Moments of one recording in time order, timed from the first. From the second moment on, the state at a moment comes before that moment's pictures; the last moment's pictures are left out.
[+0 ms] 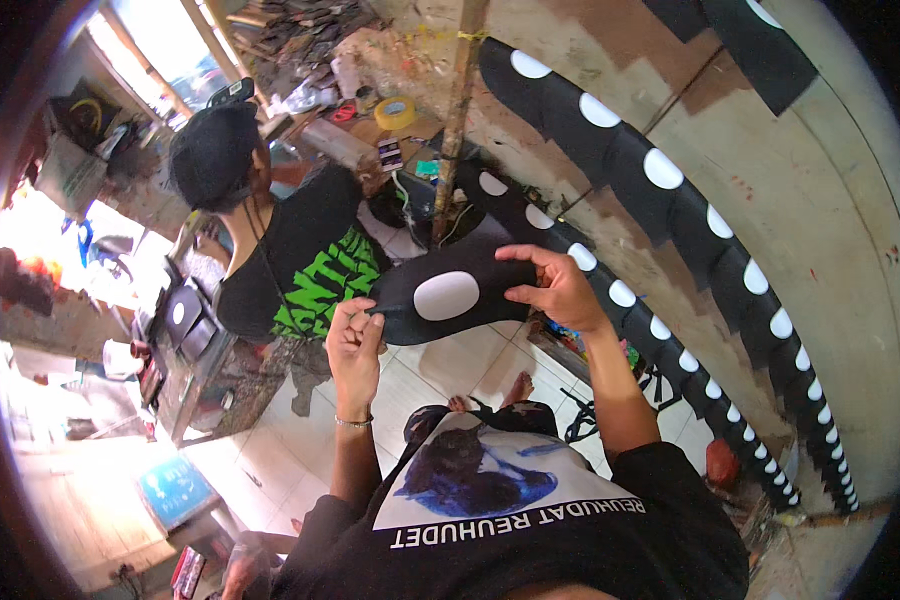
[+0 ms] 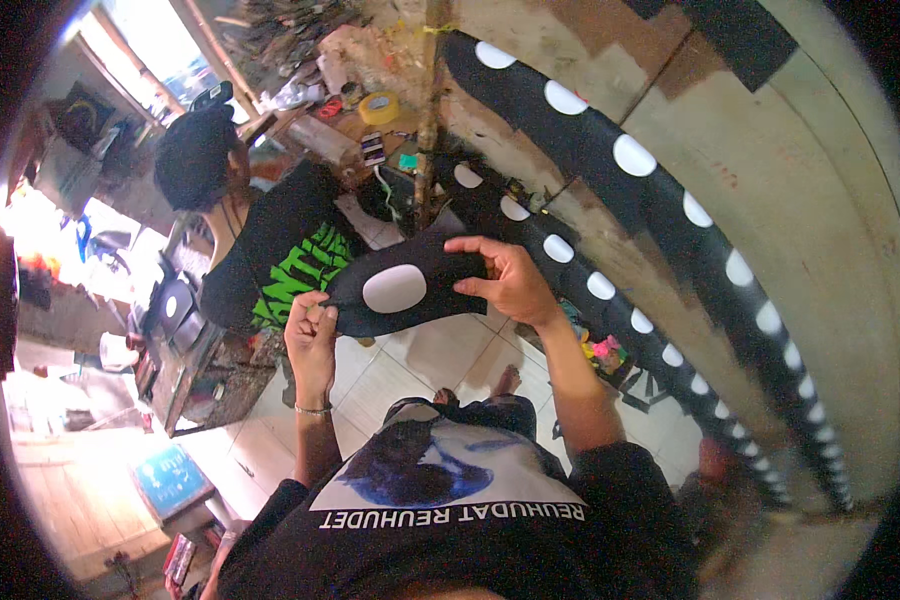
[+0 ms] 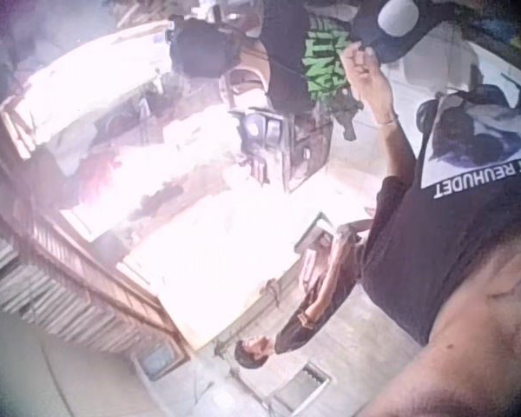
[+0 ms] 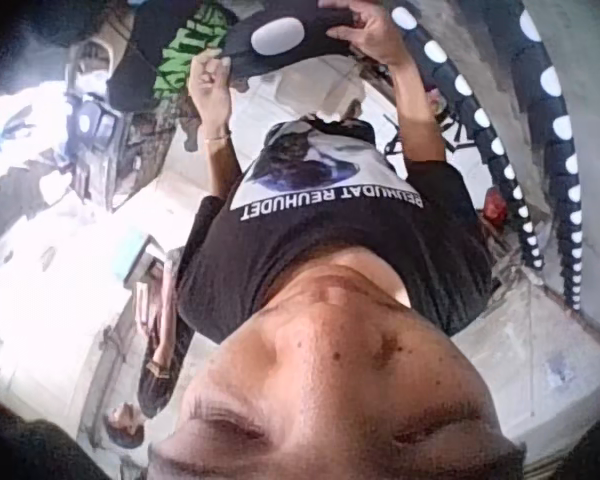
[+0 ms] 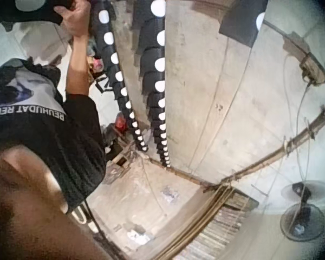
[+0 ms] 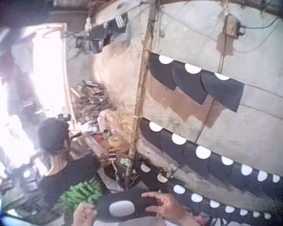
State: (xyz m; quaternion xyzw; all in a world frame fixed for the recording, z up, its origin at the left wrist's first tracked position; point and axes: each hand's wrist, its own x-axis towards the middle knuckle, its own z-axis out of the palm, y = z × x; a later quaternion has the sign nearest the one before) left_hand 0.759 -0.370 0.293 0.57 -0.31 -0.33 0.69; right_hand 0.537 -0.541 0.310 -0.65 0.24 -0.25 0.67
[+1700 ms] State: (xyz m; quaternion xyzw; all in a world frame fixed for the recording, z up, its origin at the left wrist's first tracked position) left_hand 0.646 -0.332 0.366 0.37 -0.44 -0.40 0.72; right_hand 0.405 -0.561 0.271 -0.64 0.35 -0.53 0.43
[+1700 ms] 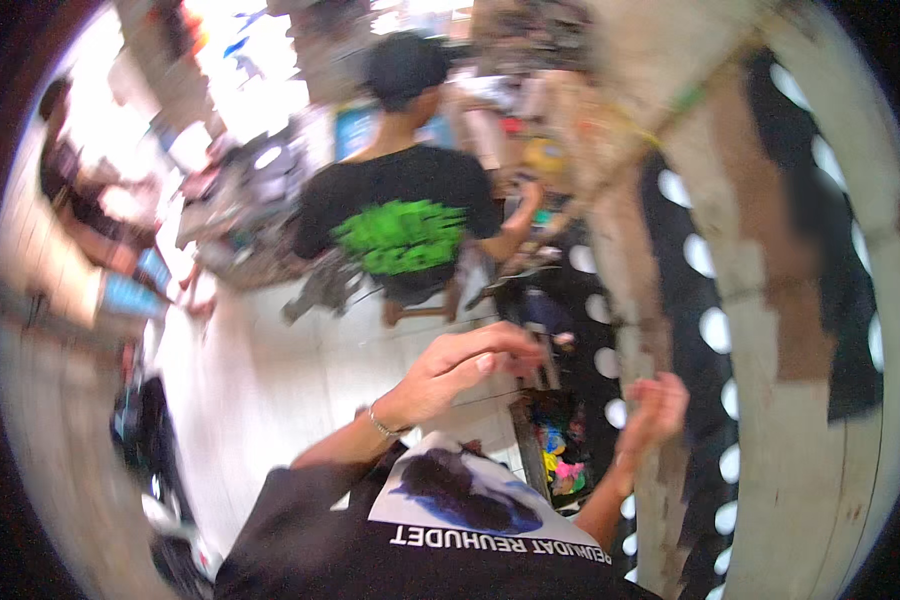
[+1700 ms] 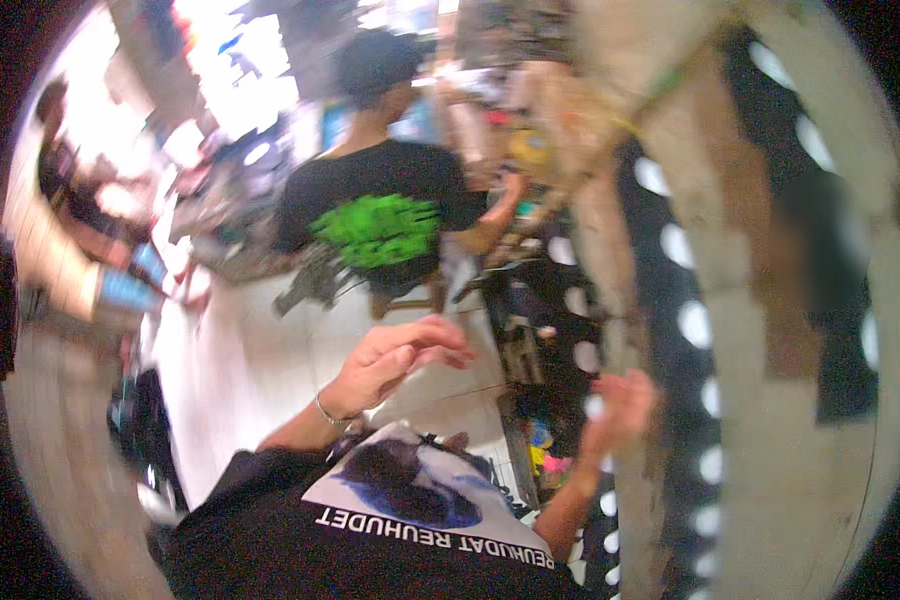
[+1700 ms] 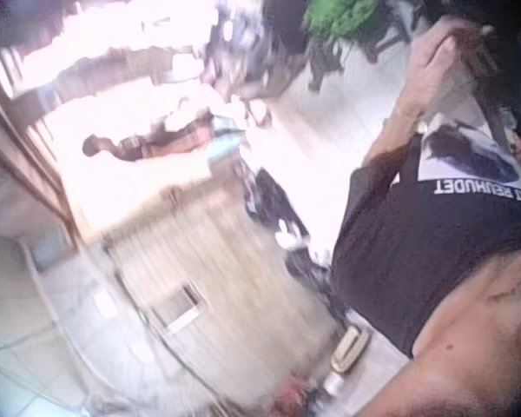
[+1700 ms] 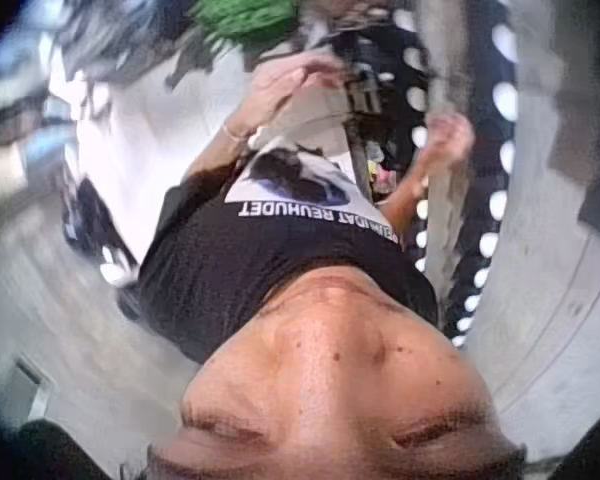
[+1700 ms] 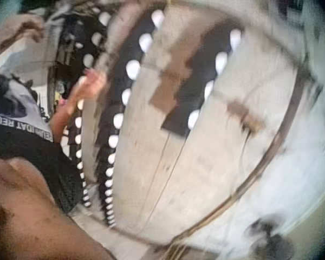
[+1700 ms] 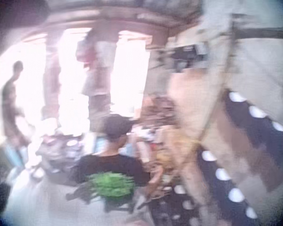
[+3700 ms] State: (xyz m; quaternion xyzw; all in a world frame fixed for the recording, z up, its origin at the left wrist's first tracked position) left_hand 1.442 0.182 0.122 0.55 0.13 -0.39 0.73; right_hand 1.337 -0.052 0.183 -0.53 0.20 -0.17 0.81
